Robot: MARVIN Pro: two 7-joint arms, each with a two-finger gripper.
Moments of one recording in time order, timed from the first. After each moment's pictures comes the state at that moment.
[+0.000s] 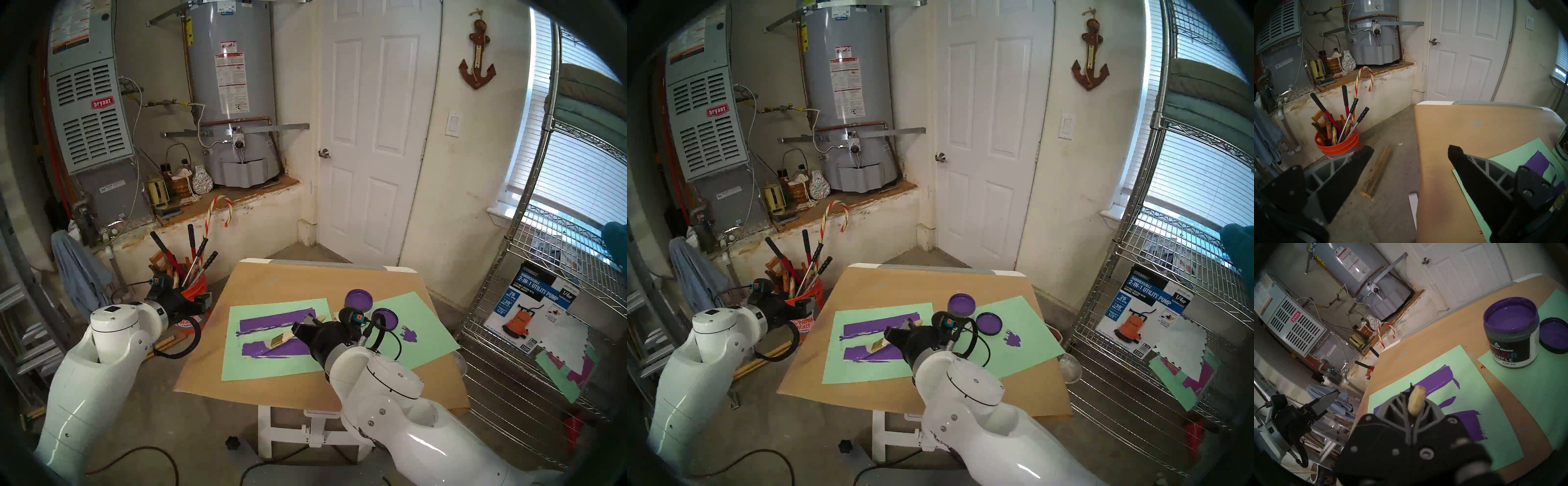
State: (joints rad) left arm 1.78 -0.94 -1.66 -1.87 -0.67 0.54 0.03; right arm -1.61 -1.18 0.85 -2.10 1.06 0.18 -0.74
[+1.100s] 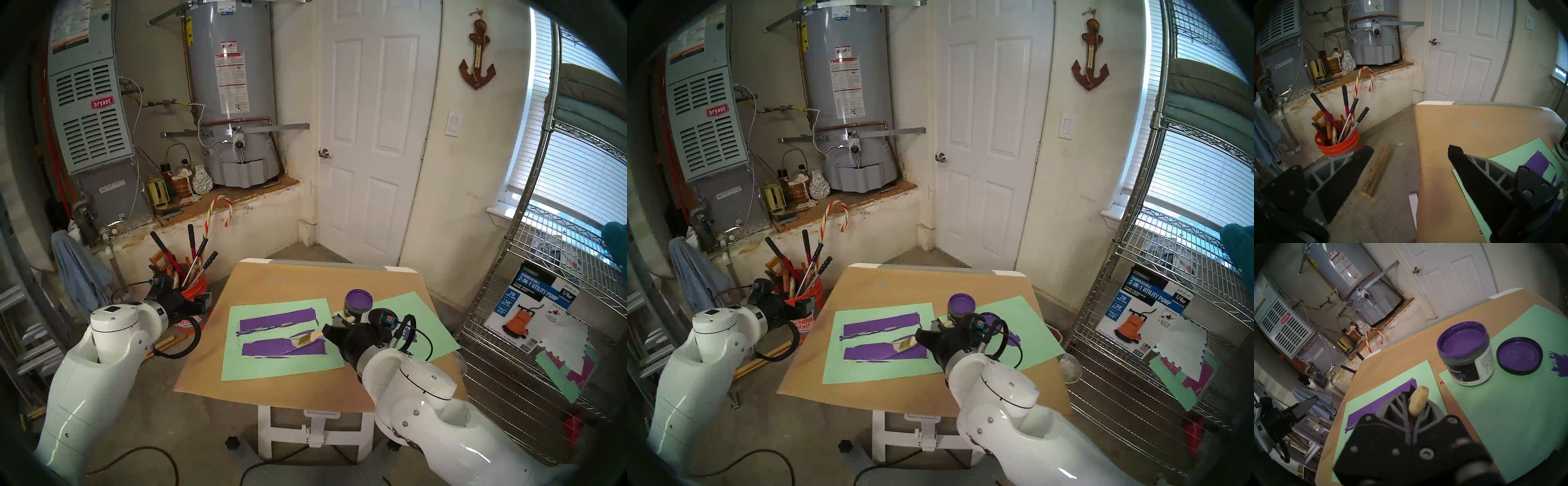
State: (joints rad) left arm 1.78 -0.94 -1.66 -1.87 -0.67 0.54 0.03; right arm -1.69 -1.04 0.96 -2.17 1.07 0.19 -0.72
